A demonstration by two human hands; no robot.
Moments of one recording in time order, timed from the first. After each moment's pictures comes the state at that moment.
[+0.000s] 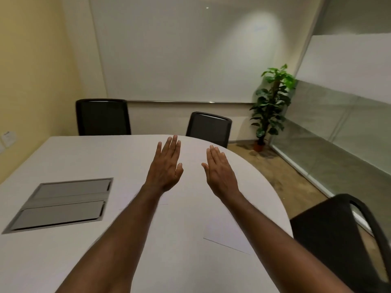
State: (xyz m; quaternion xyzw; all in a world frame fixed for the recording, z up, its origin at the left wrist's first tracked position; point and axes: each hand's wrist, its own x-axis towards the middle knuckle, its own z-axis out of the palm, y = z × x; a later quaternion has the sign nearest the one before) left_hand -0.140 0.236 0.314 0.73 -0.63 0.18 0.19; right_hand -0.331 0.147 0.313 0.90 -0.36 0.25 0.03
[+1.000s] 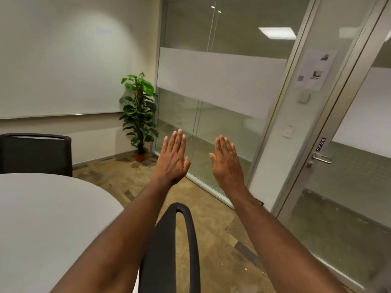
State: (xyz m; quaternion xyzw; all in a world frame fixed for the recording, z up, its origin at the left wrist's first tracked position) left_hand -0.724 -0.153 0.392 0.52 -0.78 0.16 0.29; right_hand -0.918 -0.113 0.415 0.72 -0.60 0.27 0.22
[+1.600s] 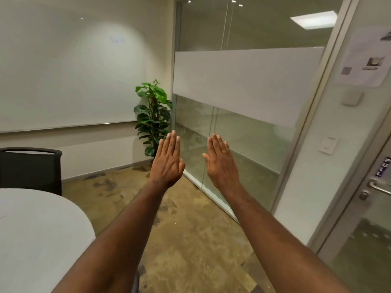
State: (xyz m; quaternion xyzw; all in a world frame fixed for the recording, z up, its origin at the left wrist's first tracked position) left_hand -0.868 -0.395 0.393 0.59 -0.73 0.20 0.27; right_hand -1.065 -0.394 0.417 0.79 -0.52 0.27 0.21
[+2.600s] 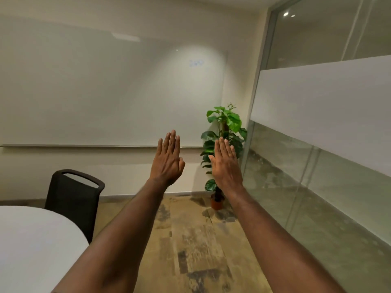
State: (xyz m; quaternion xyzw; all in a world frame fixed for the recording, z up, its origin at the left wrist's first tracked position) left_hand -0.605 -0.820 0.434 0.75 -0.56 0.28 0.20; right_hand -0.791 -0.917 0.439 0.85 -0.37 0.34 0.15
